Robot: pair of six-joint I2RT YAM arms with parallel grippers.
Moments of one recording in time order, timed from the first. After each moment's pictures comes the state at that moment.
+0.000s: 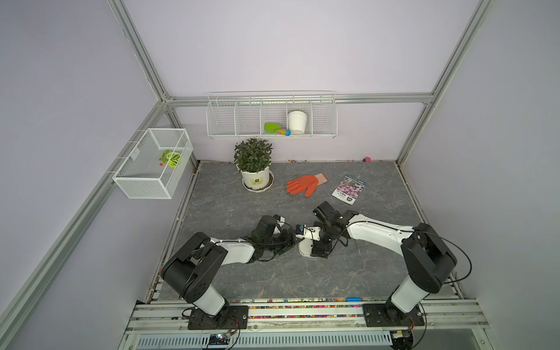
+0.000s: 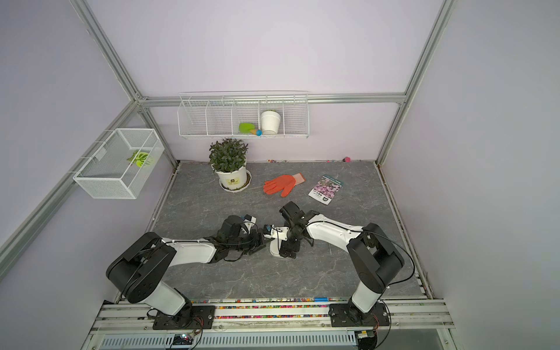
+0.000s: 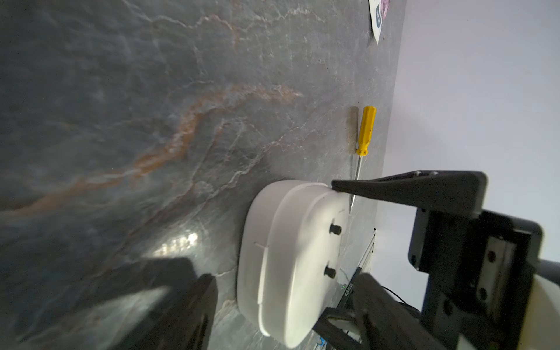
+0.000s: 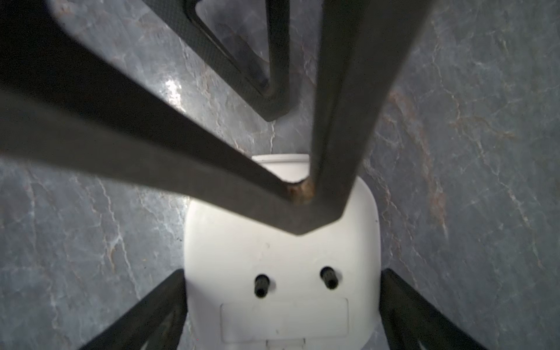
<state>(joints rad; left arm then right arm) -0.67 1.60 0.54 0.39 0.53 -1.05 0.71 1.69 1.04 -0.60 -0.25 -0.69</state>
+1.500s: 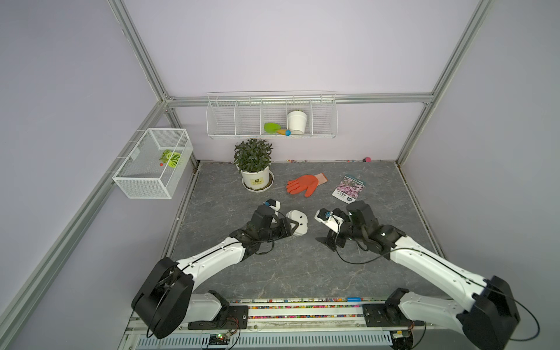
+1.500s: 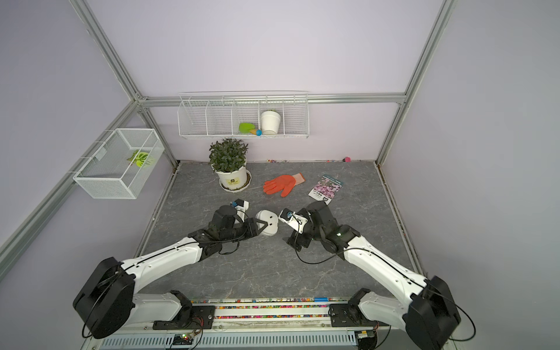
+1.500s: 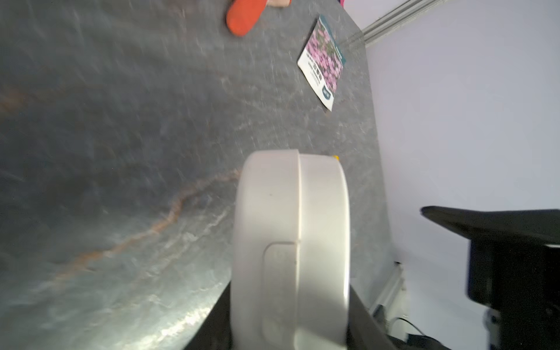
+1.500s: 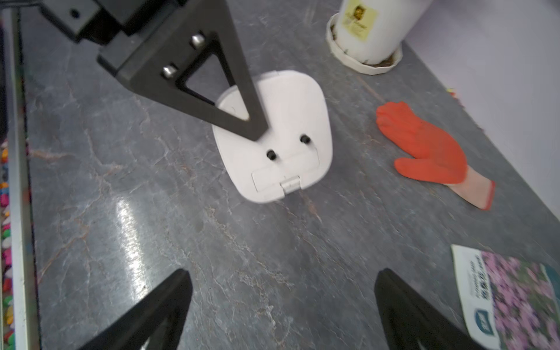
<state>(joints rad) -0.72 1.31 0.74 -0.02 0.19 -0.79 0.62 1.08 0.76 -0.31 -0.23 -0.42</state>
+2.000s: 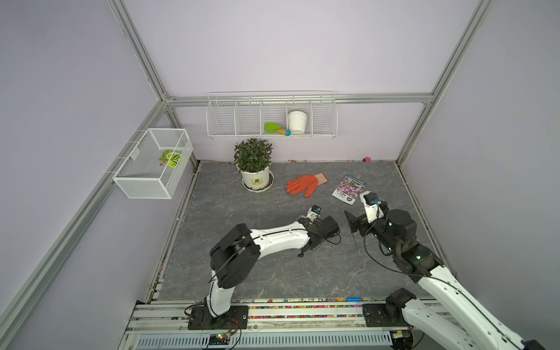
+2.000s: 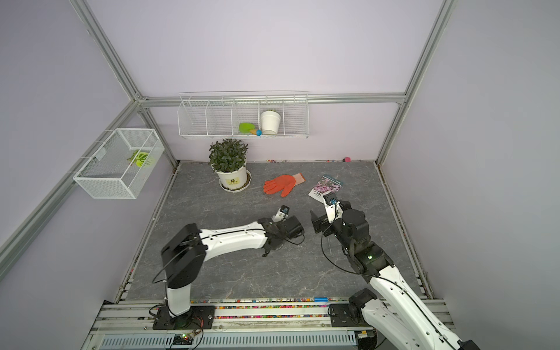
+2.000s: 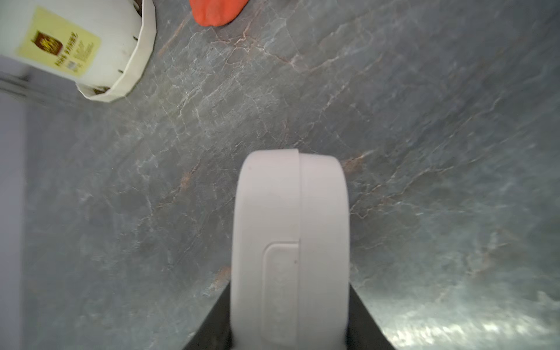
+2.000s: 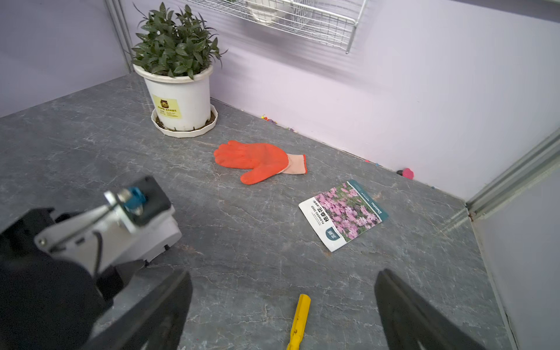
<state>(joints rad) -1.14 2.00 1.45 -0.83 -0.72 -0.53 0.45 0.76 0.65 -0.21 0.09 -0.13</state>
